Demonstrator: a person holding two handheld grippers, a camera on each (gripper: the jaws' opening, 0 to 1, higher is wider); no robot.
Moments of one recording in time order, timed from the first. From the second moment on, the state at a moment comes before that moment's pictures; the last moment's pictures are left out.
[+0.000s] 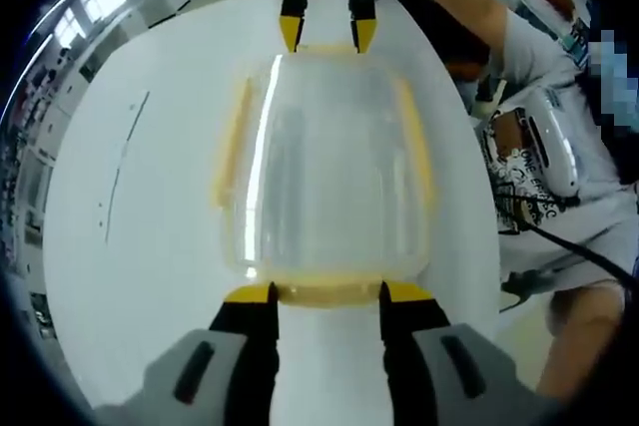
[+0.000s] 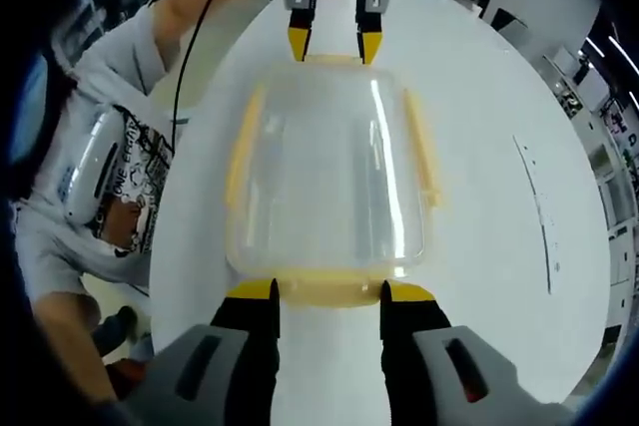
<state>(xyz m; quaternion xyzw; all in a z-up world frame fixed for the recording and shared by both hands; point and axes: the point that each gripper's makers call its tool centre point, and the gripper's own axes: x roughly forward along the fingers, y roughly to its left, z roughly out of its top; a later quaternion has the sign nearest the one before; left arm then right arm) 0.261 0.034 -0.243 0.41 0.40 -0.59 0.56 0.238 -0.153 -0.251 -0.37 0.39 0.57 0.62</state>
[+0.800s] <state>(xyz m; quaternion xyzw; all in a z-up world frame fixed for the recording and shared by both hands) 0.263 0.039 -0.251 0.41 0.40 -0.60 0.56 0.240 -0.152 -0.251 -0.37 0.39 0.58 0.61</state>
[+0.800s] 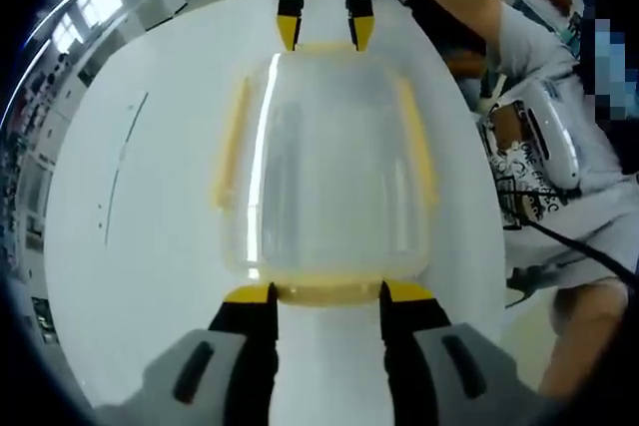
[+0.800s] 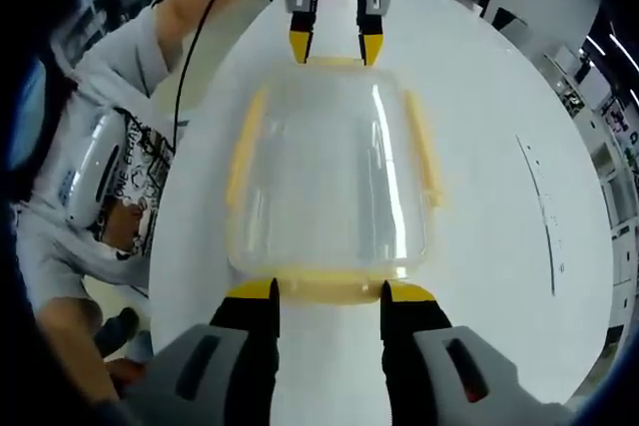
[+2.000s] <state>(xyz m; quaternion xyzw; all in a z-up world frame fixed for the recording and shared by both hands) 0.286 0.075 -0.230 0.41 0.38 -0.54 0.63 0.250 -0.171 -0.263 -0.38 0.31 0.58 0.65</state>
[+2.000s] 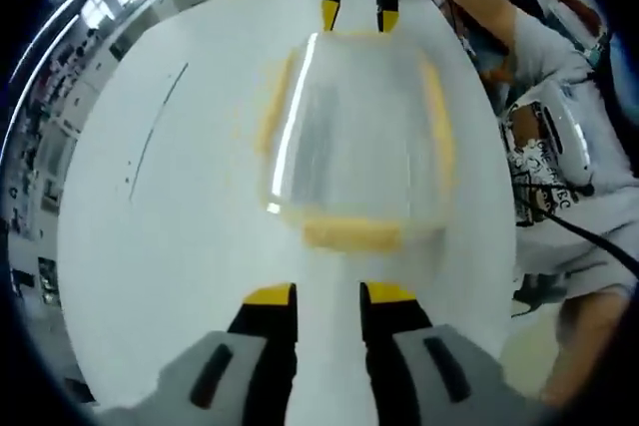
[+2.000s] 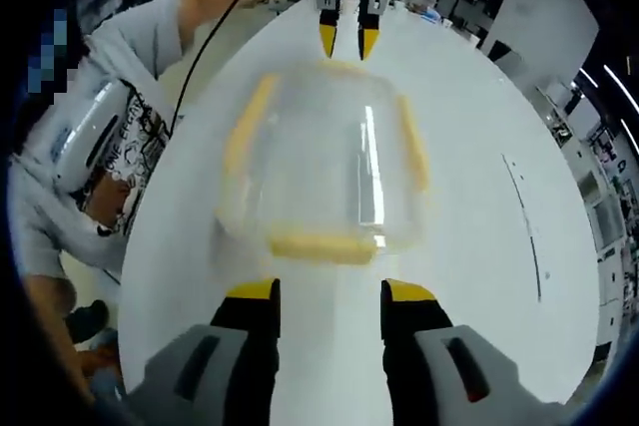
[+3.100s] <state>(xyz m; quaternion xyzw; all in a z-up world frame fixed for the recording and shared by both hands) 0.255 -0.069 -0.242 0.51 0.43 -0.57 0.48 0.268 -0.154 -0.227 -0.27 0.09 0.55 0.79</state>
